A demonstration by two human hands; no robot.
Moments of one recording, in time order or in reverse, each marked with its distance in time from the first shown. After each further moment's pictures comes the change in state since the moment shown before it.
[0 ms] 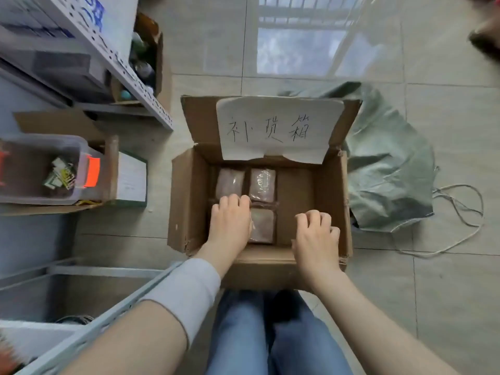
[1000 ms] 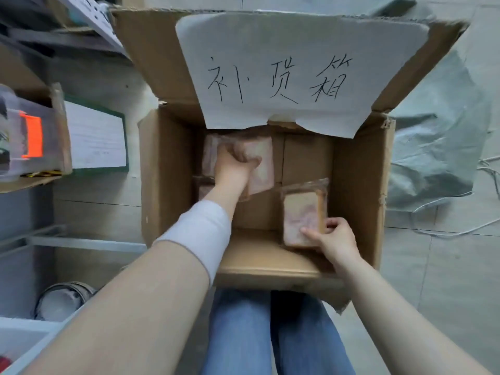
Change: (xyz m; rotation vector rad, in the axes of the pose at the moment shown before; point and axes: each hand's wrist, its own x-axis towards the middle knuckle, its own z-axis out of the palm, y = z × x) left_hand 0.148 -0.005 0.082 -1.153 0.008 -0.670; right_hand 0.088 0.053 0.111 1.038 -0.375 0.649
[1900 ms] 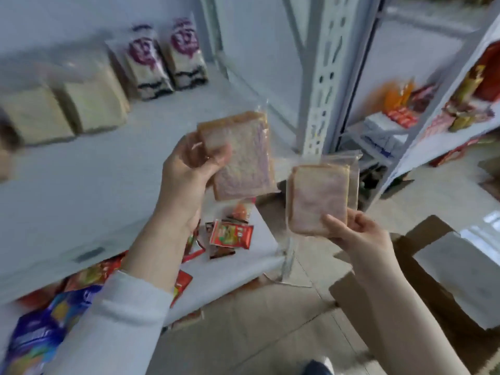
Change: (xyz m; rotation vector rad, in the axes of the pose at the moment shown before) left_hand -0.662 -0.164 -0.443 -0.961 0.891 0.737; right_hand -0.587 0.034 0.059 -0.012 -0.810 -1.038
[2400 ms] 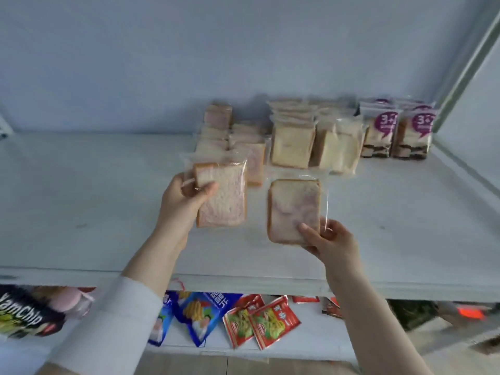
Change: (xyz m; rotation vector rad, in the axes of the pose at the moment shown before) left_hand -0.044 0.085 -0.433 0.105 0.607 0.083; right_hand -0.107 0.033 0.421 -0.085 -0.470 -0.072
